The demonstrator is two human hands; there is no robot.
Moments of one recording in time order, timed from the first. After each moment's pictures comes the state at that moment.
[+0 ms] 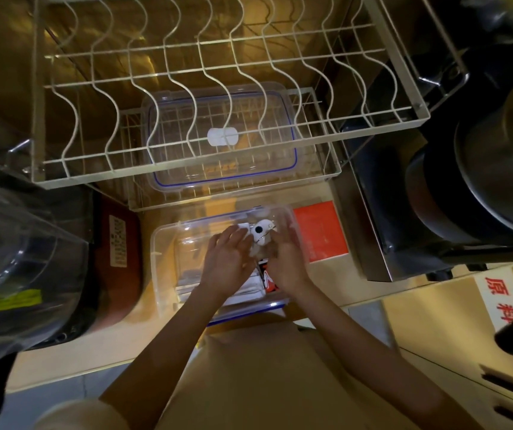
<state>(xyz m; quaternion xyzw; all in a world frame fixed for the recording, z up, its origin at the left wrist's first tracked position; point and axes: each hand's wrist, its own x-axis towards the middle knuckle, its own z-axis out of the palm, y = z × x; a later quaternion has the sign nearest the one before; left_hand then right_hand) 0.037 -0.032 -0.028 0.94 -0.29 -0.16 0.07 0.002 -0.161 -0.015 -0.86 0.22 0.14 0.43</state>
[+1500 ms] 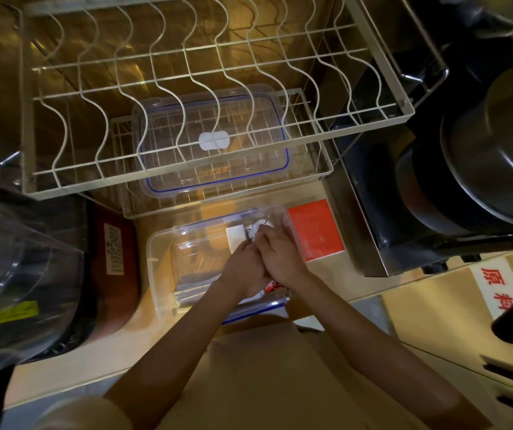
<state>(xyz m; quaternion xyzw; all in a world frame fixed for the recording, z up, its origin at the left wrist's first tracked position) 0.033 -0.067 -0.025 0.86 -0.39 -0.30 0.10 0.010 -0.164 -0.008 -0.83 0.20 0.19 0.49</state>
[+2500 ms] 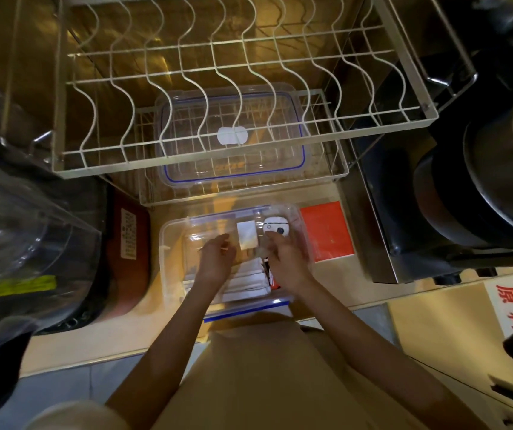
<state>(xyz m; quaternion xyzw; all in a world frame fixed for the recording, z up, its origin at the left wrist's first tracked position) 0.034 -0.020 -0.023 0.87 0.08 -0.26 0.41 -0.002 -0.160 -0.012 -0.85 0.17 0.22 0.45</state>
